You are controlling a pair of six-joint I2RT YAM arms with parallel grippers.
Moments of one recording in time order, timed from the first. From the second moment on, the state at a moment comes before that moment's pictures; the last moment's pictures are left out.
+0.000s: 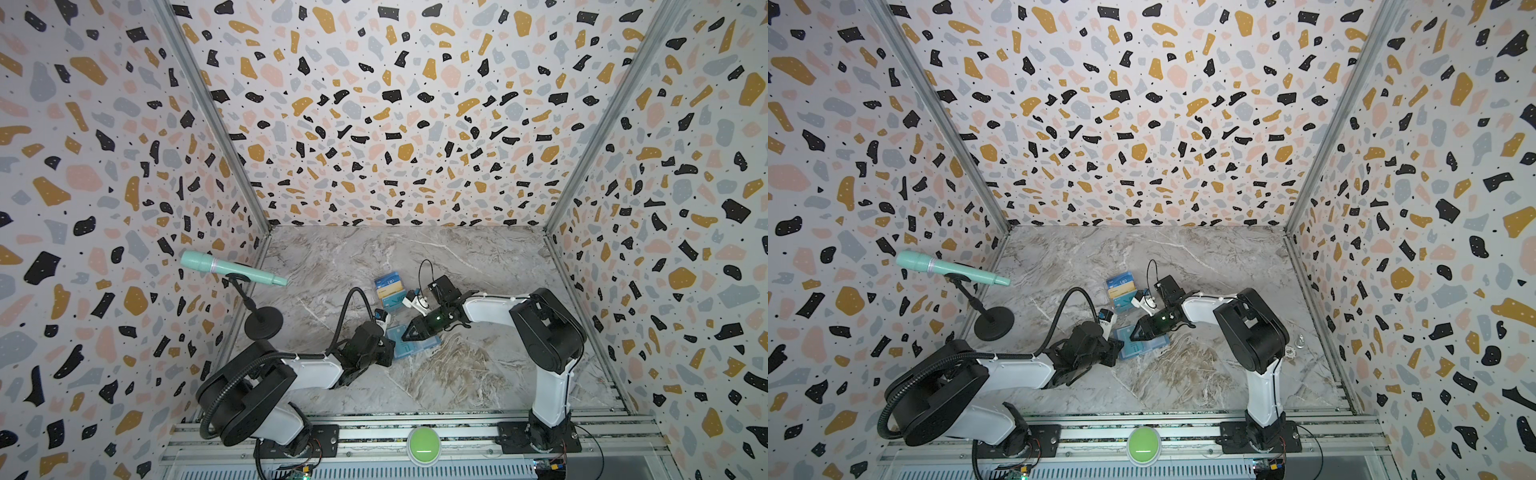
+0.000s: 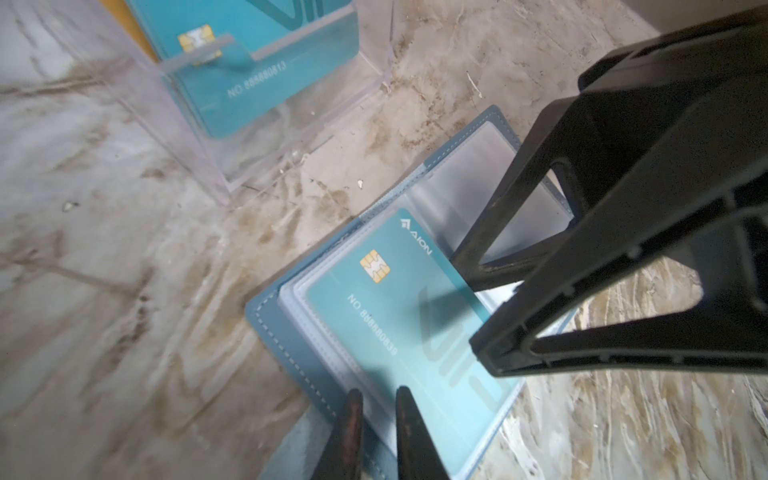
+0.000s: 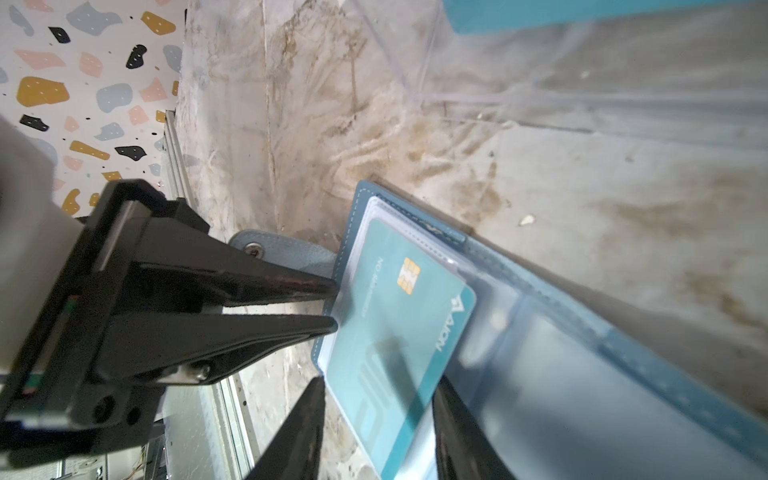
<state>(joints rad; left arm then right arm) -0.76 1.45 0.39 0.34 0.03 -0.46 0.64 1.93 1.09 -0.25 -0.81 0.18</state>
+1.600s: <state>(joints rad) -0.76 1.44 0.37 0.34 0.02 -0.44 0.58 1.98 0.99 -0.07 -1.05 0.35</state>
